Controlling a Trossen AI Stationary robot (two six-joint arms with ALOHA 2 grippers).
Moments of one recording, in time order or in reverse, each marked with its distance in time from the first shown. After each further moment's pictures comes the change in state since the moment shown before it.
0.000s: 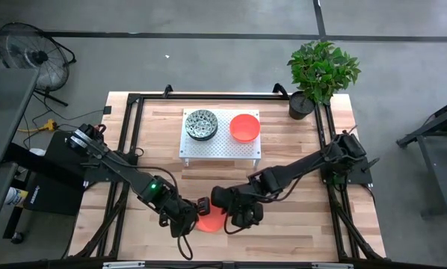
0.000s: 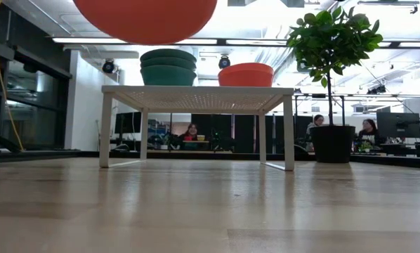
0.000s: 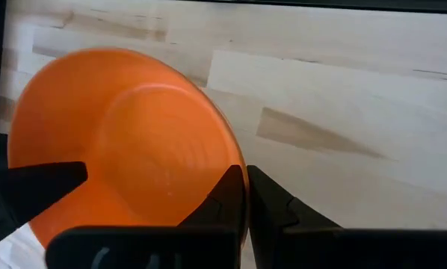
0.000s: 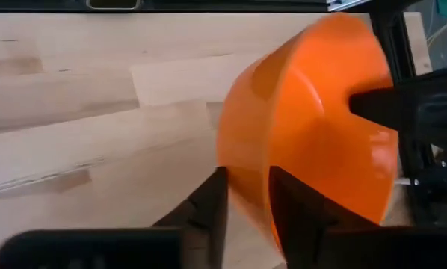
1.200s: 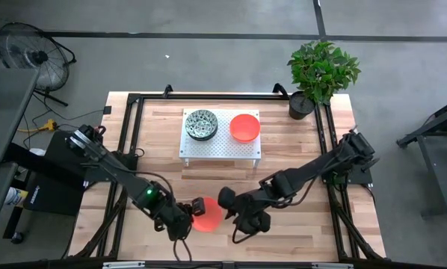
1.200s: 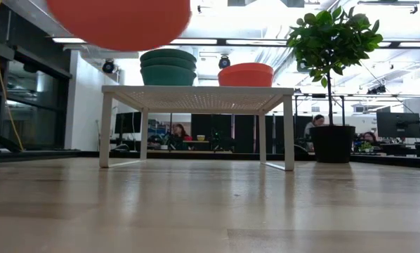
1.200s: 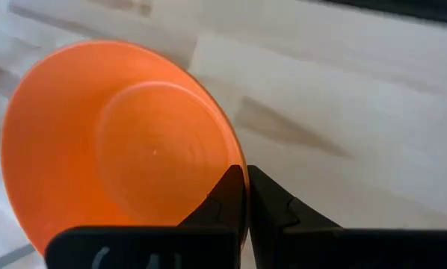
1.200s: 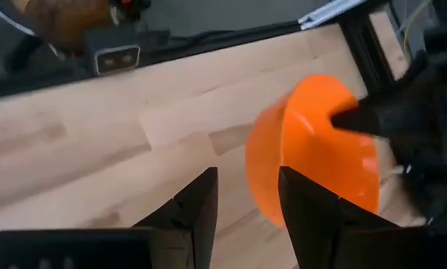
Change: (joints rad) left arm -0.062 0.000 -0.001 -0.062 -0.068 -0.169; right arm 0.073 -0.076 0.000 -0.009 0.052 0.242
